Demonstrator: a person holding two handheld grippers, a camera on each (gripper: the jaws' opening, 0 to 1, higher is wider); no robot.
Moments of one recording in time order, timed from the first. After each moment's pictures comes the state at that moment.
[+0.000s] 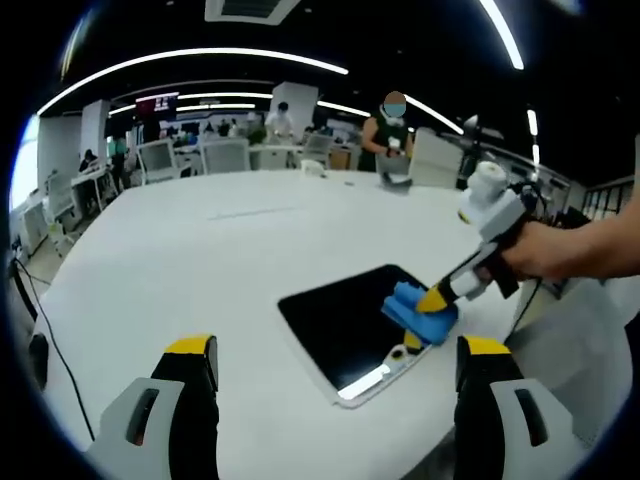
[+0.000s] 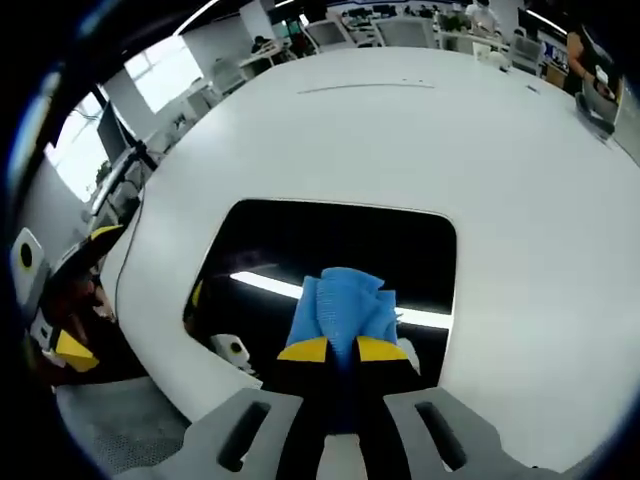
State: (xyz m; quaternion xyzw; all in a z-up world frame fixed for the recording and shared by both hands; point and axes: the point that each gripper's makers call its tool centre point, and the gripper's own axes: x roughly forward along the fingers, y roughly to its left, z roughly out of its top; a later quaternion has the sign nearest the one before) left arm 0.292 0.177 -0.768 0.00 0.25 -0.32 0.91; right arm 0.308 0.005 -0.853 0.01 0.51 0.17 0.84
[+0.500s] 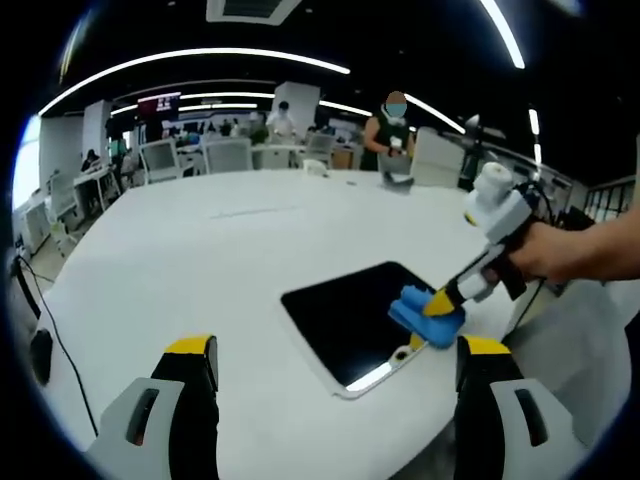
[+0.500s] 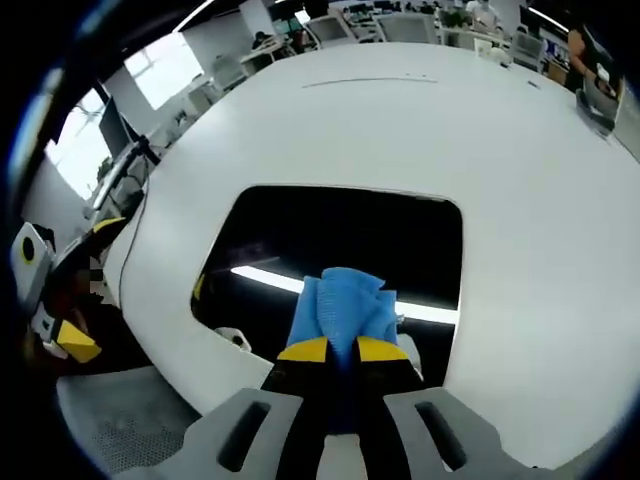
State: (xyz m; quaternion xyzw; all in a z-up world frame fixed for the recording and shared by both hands) left arm 0.283 0.185 -0.768 0.01 0.25 -0.31 0.92; right arm 0.291 0.009 -0.853 0.01 0.52 0.17 0.84
